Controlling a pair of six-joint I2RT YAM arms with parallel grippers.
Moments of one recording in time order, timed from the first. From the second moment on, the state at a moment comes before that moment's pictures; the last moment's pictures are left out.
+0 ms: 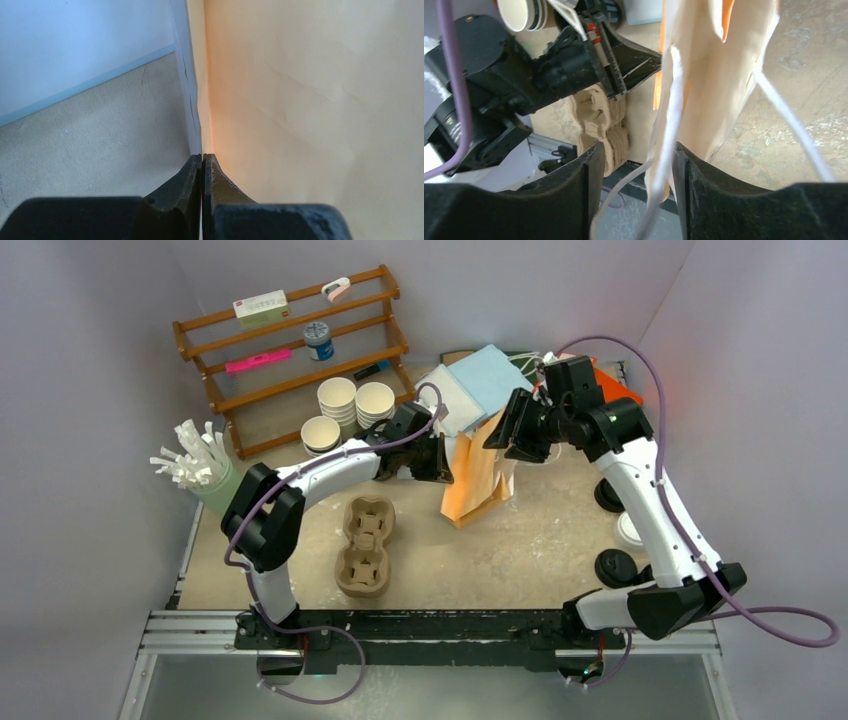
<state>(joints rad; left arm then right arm) -0.67 1.82 1.34 -0.32 0.31 -0.61 0.39 1.36 1.64 -1.13 -0.22 0.71</state>
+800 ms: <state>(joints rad) -0.62 1.82 1.24 -0.18 0.46 -0.68 0.38 1.36 1.81 -1.21 -0.11 0.66</state>
